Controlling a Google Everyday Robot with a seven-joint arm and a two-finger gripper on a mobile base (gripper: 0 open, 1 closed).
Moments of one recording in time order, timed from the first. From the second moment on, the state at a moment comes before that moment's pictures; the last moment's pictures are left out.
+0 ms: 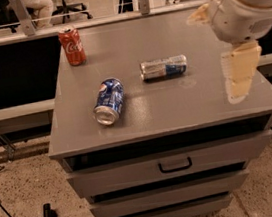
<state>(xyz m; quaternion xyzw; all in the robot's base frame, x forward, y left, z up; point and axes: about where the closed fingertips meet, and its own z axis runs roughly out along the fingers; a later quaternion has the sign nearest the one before) 0.483 -0.165 0.980 -0.76 0.63 -0.12 0.16</state>
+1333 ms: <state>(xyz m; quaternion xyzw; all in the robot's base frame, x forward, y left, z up) 0.502 -0.107 0.967 -0.89 0.42 -0.11 0.12</state>
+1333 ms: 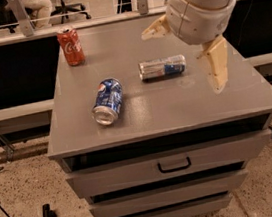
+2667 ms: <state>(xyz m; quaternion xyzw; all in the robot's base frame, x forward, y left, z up) 0.527 0.008 0.901 -0.99 0.05 -0.04 0.12</state>
